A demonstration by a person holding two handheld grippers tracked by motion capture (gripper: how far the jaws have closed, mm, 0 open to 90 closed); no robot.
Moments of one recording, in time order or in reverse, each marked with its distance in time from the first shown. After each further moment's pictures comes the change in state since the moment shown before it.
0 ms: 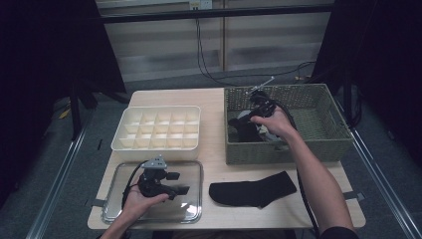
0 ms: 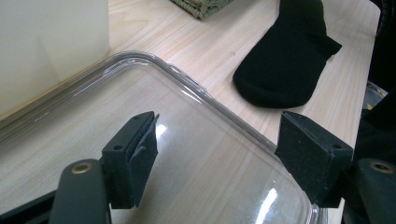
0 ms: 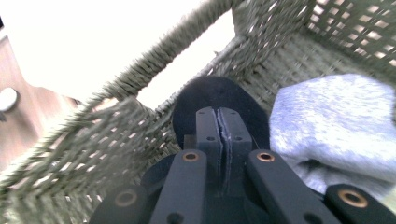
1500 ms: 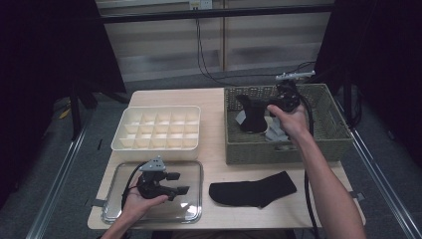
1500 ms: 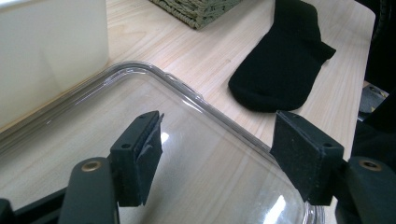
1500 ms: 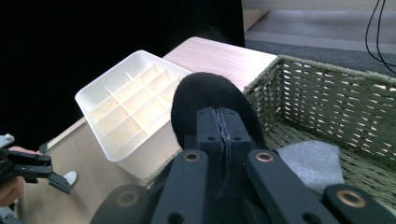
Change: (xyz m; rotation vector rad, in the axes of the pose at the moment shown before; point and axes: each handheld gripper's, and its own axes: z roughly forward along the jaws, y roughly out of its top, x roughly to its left) left arm -0.005 -0.002 -0.003 -0.041 0.005 0.023; right arm 0.023 -0.017 -0.082 -0.432 0.021 0.039
